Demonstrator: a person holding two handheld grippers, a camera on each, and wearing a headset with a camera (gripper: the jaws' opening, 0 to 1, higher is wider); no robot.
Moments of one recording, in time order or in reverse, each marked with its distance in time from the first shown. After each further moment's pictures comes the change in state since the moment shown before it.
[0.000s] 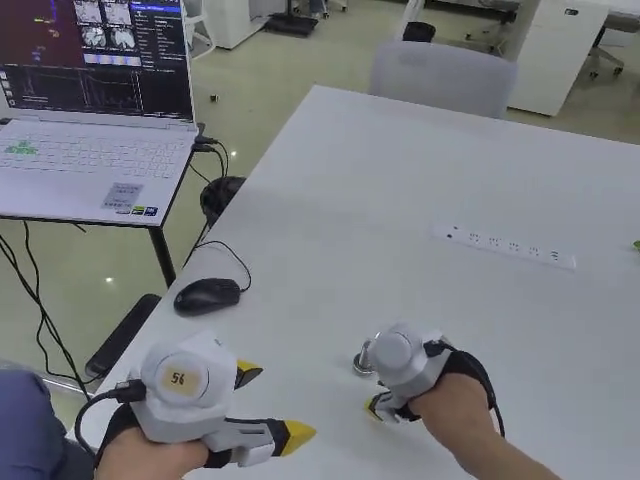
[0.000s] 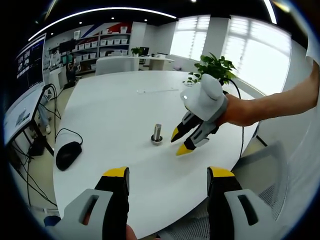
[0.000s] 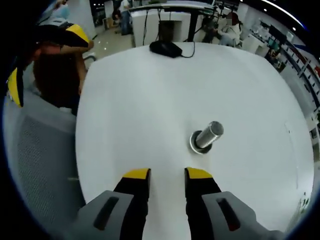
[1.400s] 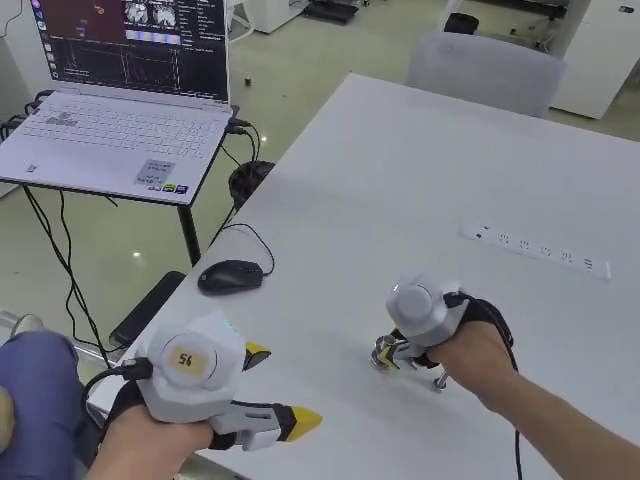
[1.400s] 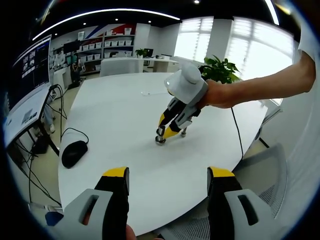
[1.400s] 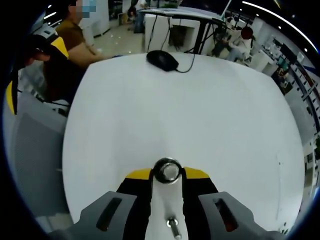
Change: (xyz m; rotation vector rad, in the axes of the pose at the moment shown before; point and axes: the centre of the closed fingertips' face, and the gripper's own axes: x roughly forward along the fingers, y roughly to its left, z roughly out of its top) left arm -0.016 0.002 0.002 -0.014 -0.016 0.038; right arm 0.009 -0.057 0.051 -0.154 -0.003 -0.007
